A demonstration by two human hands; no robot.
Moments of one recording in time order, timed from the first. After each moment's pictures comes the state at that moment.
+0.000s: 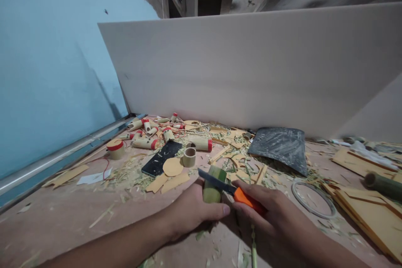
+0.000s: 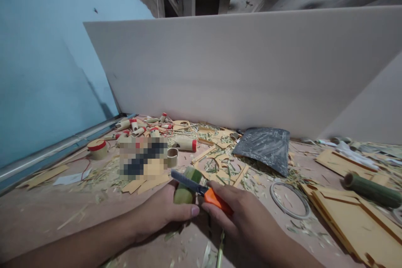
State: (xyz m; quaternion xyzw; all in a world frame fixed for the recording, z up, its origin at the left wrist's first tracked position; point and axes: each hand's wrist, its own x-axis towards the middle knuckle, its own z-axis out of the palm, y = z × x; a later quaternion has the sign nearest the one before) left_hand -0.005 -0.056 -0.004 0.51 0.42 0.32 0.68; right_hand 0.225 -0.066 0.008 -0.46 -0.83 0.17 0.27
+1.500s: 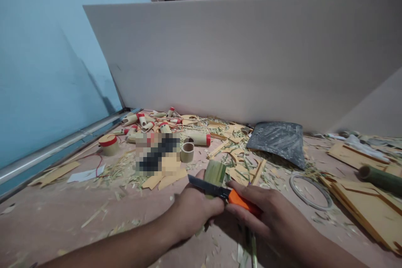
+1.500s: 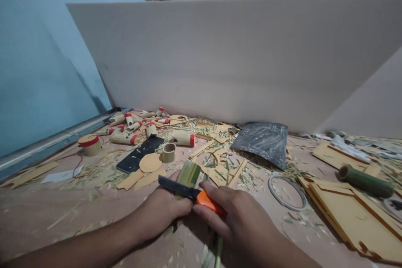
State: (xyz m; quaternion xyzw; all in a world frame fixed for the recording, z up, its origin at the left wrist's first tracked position) left_hand 0.005 -0.056 -0.009 0.57 0.48 0.35 0.57; right_hand 0.219 -0.073 0.004 -0.46 -0.84 0.22 0.21
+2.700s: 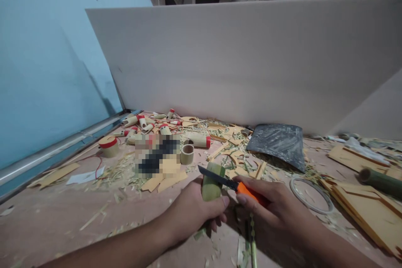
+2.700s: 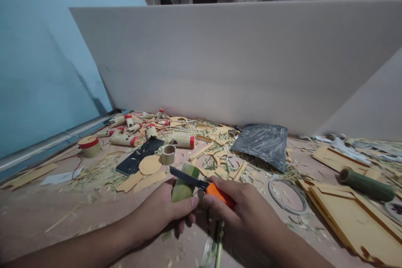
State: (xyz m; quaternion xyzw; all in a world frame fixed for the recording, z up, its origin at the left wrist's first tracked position) left_hand 0.002 -0.055 -0.010 0.54 0.43 0.31 0.65; right_hand 0.228 -0.061 0.019 -0.46 -0.80 0.32 0.24
